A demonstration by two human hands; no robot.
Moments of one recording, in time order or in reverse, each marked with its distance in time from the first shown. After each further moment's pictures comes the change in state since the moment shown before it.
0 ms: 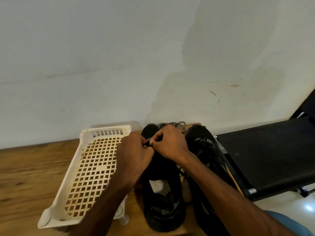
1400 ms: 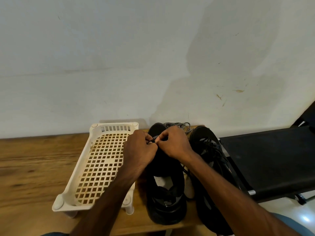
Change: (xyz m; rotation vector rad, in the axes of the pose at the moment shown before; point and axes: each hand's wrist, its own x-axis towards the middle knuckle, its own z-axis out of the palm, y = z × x) left_hand 0.003 -0.012 -0.001 -0.150 -0.017 -0.031; right_hand -0.009 -0.010 0.005 0.014 -0.011 0.027
